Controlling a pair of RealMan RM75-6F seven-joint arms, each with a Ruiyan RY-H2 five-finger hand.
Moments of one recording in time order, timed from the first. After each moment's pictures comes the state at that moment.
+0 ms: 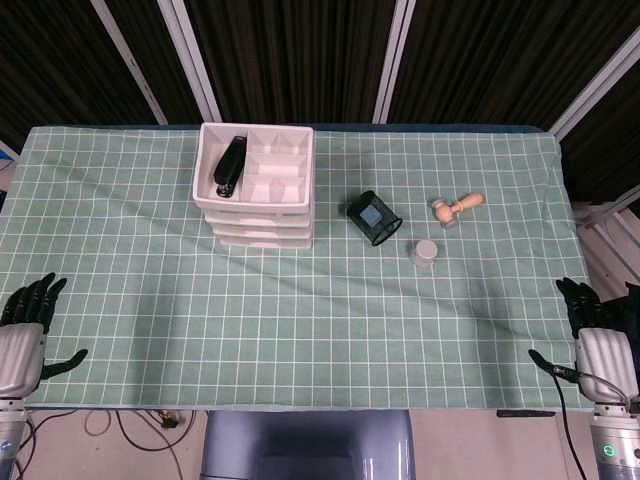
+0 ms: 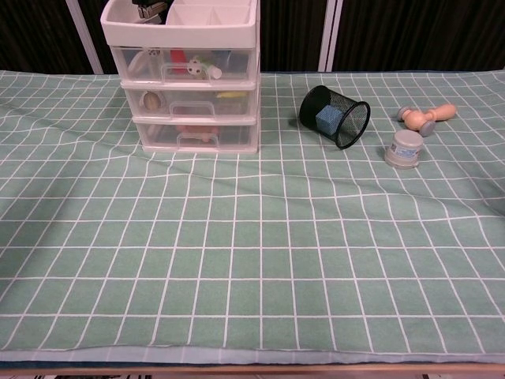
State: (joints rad) left arm -0.08 -1.15 -0.06 -1.76 1.45 1.48 0.19; right arm 0.06 -1.19 0.11 -1.58 -1.49 1.55 0.05
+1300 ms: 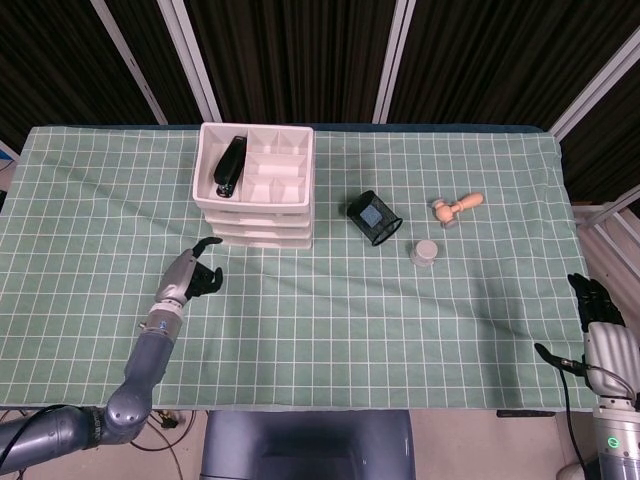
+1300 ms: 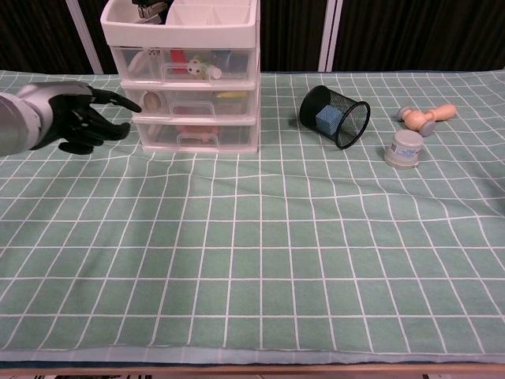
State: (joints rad) left arm -0.63 -1.56 -0.51 -1.75 0.44 0.99 0.28; right arm 0.06 -1.20 0.14 -1.58 -1.42 1.51 0.11
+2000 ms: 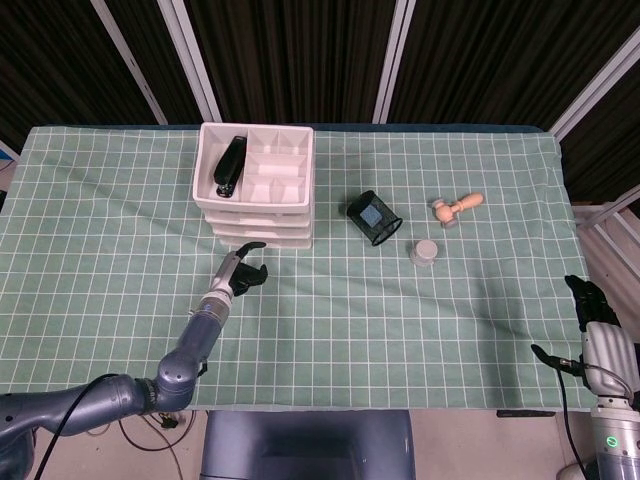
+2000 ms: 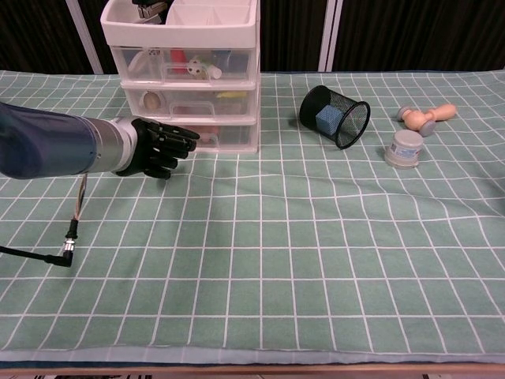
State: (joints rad) left arm -0.82 -1.76 -0.58 -1.46 0.18 0.83 0.09; right arm 0.07 -1.19 0.14 -1.60 -1.40 1.48 0.14
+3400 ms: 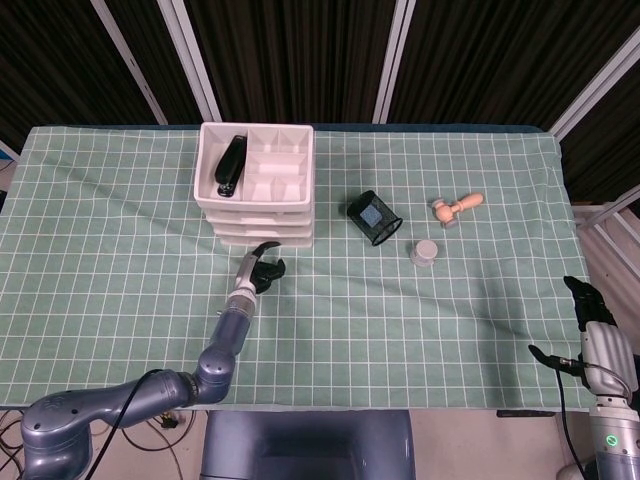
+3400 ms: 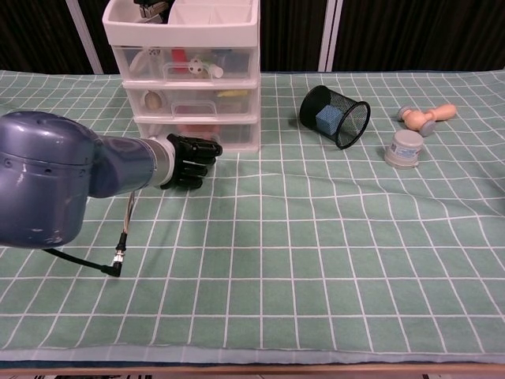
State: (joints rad) left arm -0.91 -1.97 -0.64 -1.18 0.23 0.81 -0.09; right arm 0.07 -1.17 0.14 -1.63 -1.38 1.45 0.16
